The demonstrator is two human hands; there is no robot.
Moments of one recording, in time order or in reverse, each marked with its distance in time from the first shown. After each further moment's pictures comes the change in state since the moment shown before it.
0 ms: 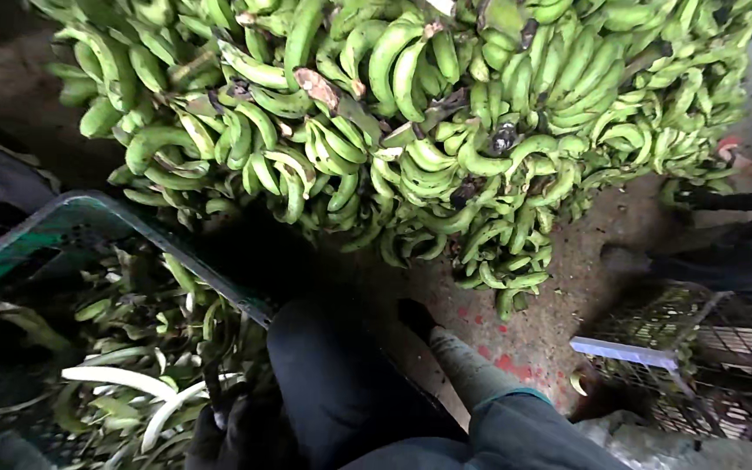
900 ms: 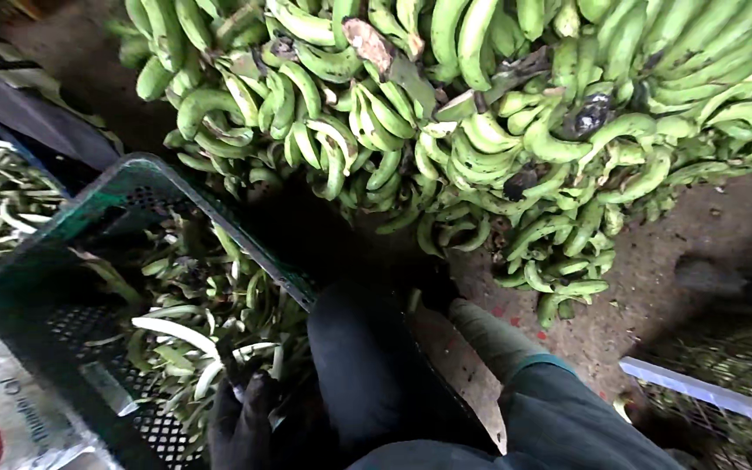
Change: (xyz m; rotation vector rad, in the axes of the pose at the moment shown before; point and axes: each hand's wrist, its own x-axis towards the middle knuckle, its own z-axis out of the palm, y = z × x) left_hand 0.010 0.012 -0.015 -0.067 0.034 -0.007; right_hand 0.047 -0.044 -0.009 -0.717 -0.028 -0.266
